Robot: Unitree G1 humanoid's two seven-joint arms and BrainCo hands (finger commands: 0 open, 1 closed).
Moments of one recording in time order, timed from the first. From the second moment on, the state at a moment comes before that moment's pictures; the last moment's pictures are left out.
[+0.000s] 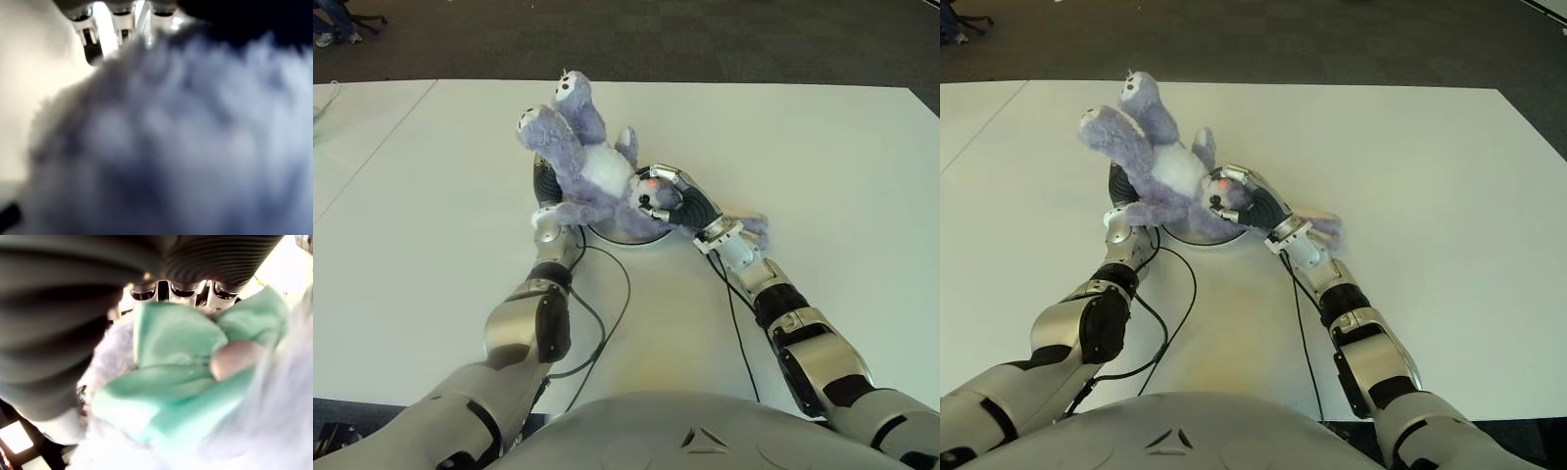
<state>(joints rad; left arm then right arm) -0.62 -0.03 0.41 1.22 -0.08 -0.58 0.06 -0.45 -0.22 0.29 0.77 -0.35 -0.93 0.00</state>
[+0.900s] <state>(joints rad) -0.62 -0.03 0.41 1.22 -0.09 -0.58 0.04 -0.47 -0.27 0.26 0.72 -0.25 -0.93 0.16</state>
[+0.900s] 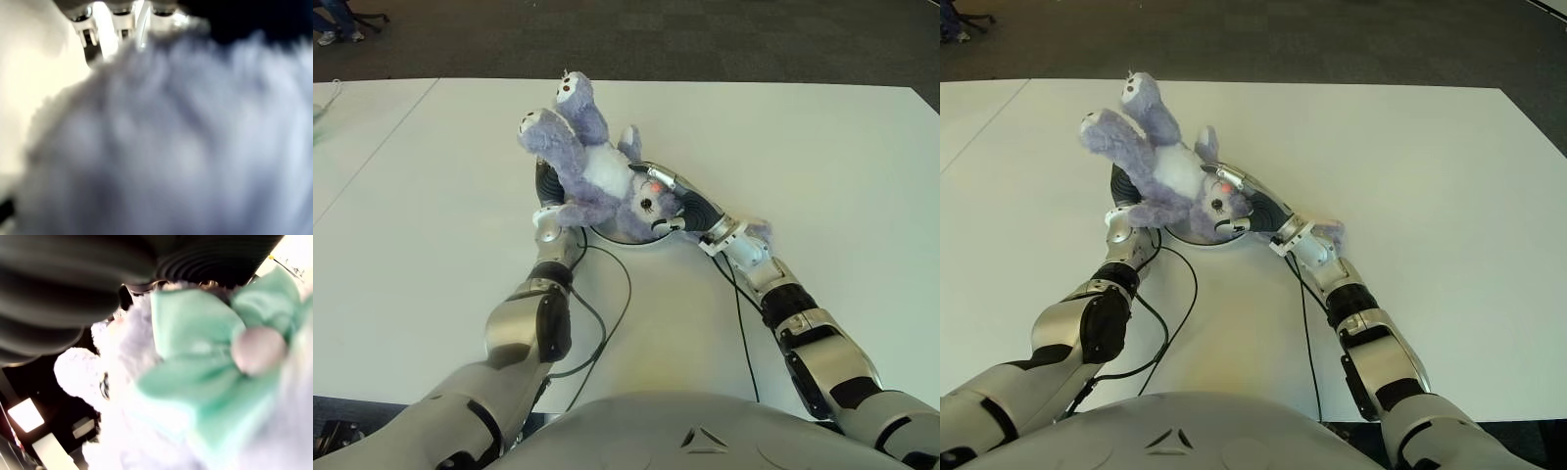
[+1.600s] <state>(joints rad) -0.63 -0.04 0.39 1.22 -0.07 -0.58 0.04 -0.59 -0.36 0.10 0.66 -0.01 -0.98 0.28</state>
